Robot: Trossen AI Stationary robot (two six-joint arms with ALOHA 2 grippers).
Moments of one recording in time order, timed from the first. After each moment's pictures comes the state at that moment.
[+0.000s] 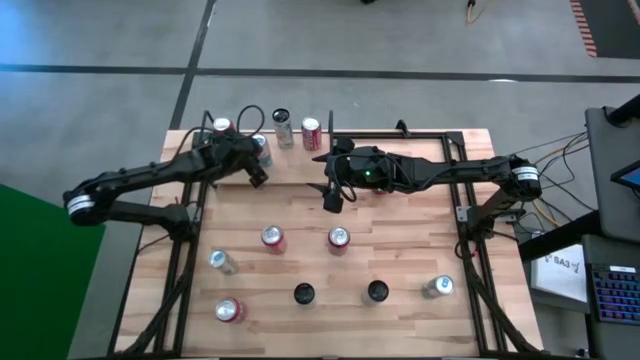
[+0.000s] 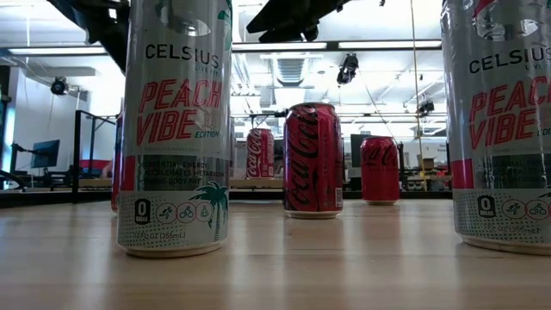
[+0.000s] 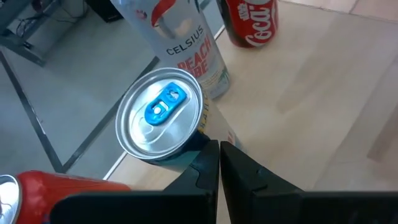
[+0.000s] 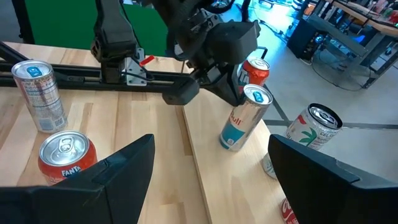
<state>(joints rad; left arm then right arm) 0.50 1.10 0.75 -0.41 -0.40 0.12 -0.09 1.60 1.36 -0.10 0.19 -0.17</state>
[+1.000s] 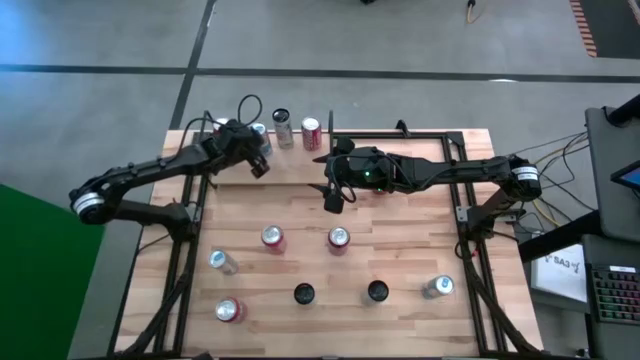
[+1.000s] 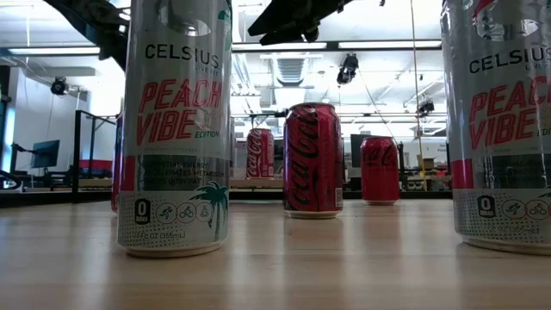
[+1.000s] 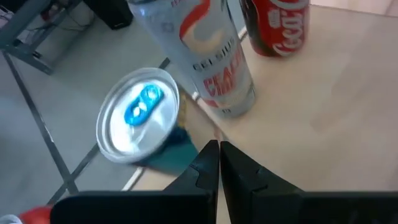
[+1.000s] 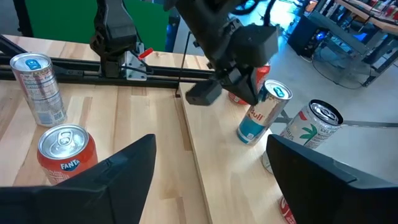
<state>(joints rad) 0.62 1.17 0.75 -0.28 -0.32 0.25 -0.09 1.60 1.36 -0.12 0.19 -0.18</state>
